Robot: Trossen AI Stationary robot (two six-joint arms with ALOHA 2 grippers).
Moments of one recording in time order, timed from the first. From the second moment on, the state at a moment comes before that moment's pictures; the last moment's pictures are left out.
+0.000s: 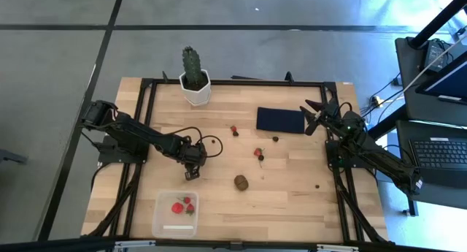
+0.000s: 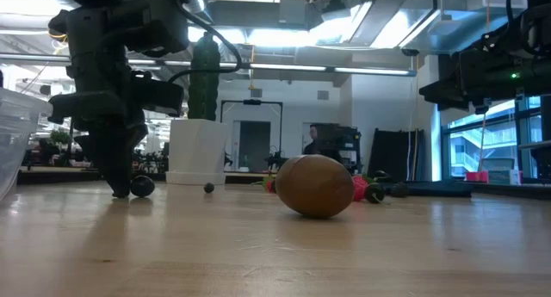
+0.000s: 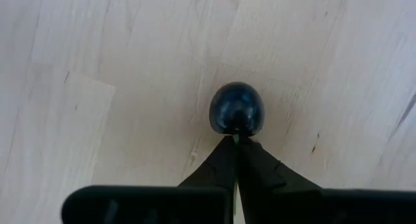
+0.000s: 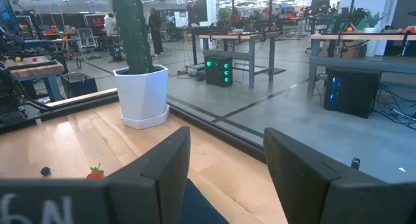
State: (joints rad) left arm -0.21 1.54 0.72 -0.52 -0.13 -0.53; right arm -0.64 0.01 0.01 0.03 0.05 0.07
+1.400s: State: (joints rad) left arm -0.70 1.53 1.18 -0.88 0.09 -1.20; right arm -0.64 0.01 0.01 0.03 0.05 0.07
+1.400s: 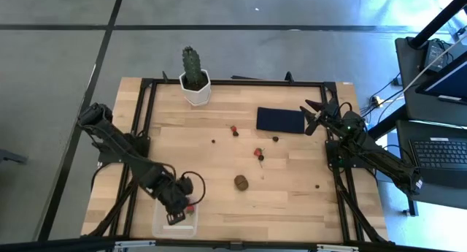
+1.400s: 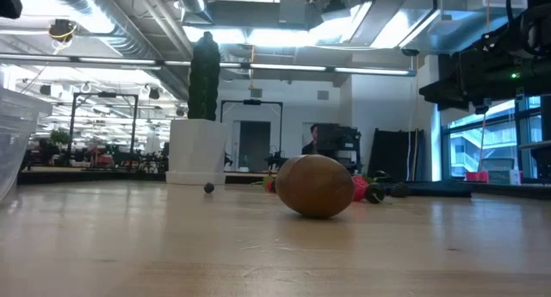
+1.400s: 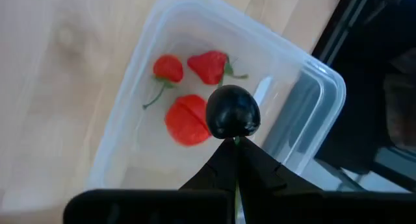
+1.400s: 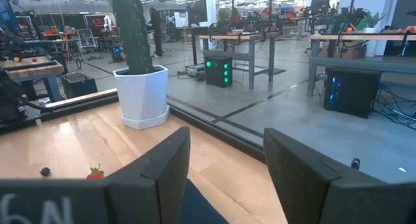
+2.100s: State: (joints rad) left arm -0.70 1.73 1.18 -0.83 0.07 -1.17; right arm -0.64 0.01 0.01 0.03 0.05 0.07
